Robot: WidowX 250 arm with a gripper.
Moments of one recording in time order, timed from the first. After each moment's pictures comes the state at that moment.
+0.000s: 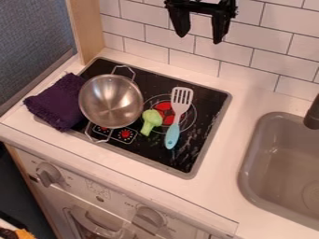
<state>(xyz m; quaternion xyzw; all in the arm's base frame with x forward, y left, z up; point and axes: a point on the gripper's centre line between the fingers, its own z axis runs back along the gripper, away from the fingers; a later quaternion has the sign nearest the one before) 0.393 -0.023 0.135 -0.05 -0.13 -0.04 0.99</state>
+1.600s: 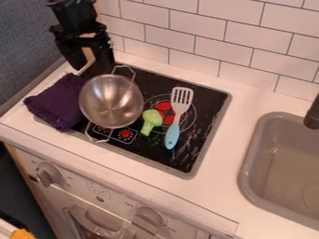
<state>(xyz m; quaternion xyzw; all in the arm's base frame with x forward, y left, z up) 0.314 0.129 0.083 -0.09 -0.09 0.01 0.99</state>
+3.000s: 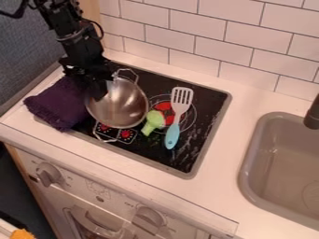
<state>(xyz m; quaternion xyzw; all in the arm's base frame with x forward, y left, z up) 0.308 0.120 0.035 -0.11 -0.05 0.00 0.99</state>
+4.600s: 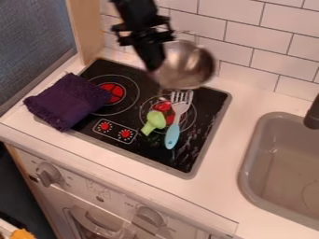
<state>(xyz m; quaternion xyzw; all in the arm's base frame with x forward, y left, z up) 0.352 0.021 0.100 -0.18 -0.09 -0.04 0.98</state>
